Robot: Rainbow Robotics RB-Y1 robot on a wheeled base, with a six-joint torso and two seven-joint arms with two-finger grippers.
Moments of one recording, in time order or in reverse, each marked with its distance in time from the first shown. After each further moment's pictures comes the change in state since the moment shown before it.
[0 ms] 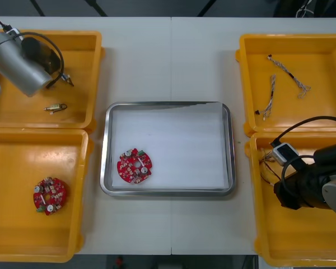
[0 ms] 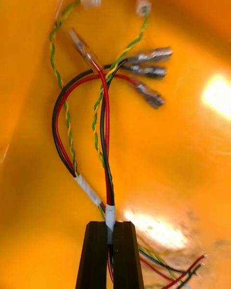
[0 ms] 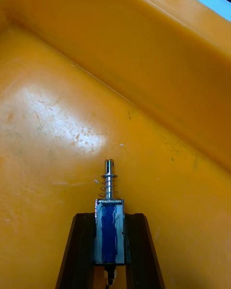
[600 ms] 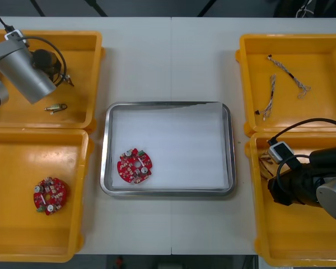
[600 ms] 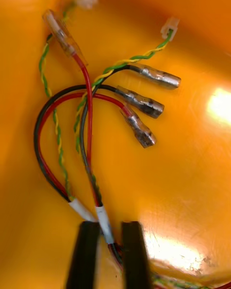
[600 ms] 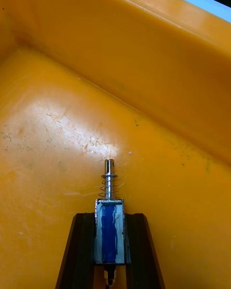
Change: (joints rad) right arm 0.001 0.000 0.041 0.099 0.001 -0.178 -0.006; left arm 0.018 -0.041 0.000 0.031 -0.193 0.006 0.087
